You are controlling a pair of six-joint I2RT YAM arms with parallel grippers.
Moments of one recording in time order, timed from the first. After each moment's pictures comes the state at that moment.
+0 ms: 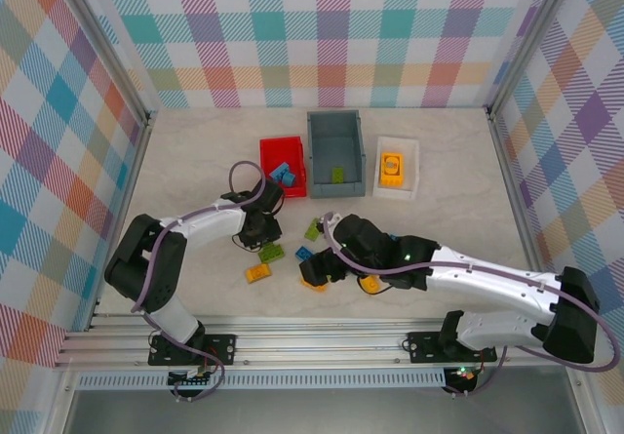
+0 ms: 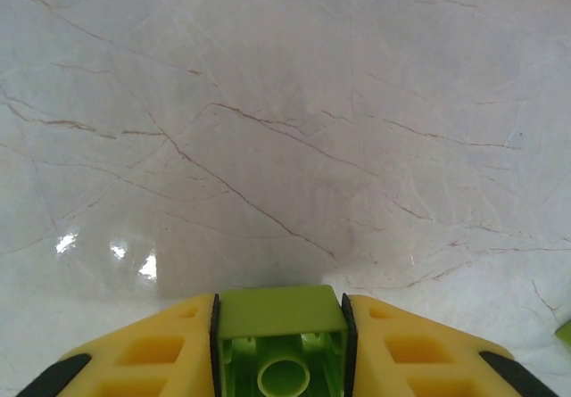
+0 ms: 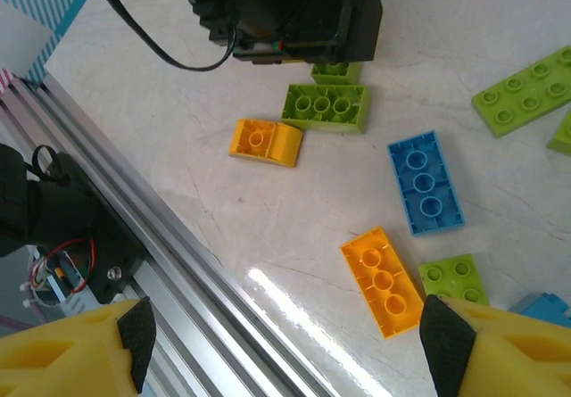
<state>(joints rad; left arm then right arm) -0.53 1.64 0.96 -0.63 -0.08 -0.91 1.13 1.16 0.90 -0.47 -0.01 0.57</state>
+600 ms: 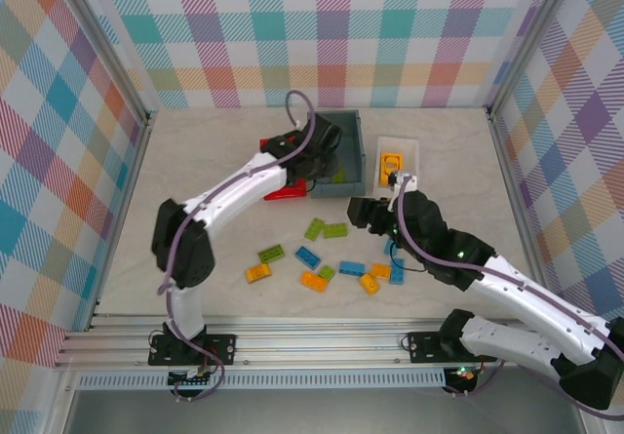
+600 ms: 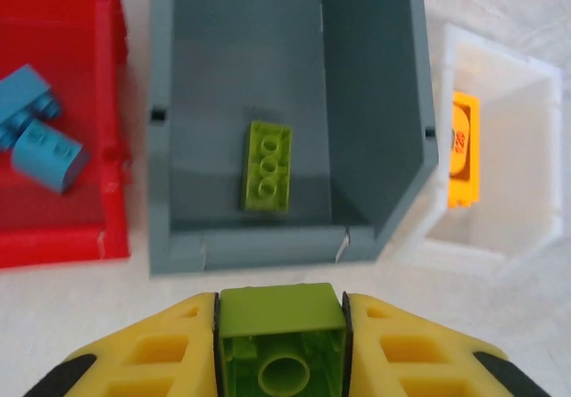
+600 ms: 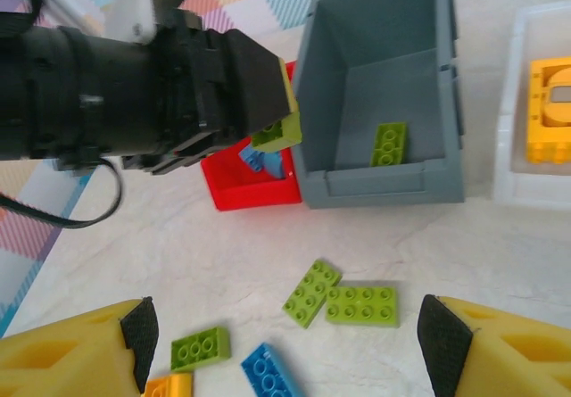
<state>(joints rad) -0.71 1.96 1.84 -0.78 -0.20 -0.76 0.85 0.90 0.86 -0.42 0.31 0.67</state>
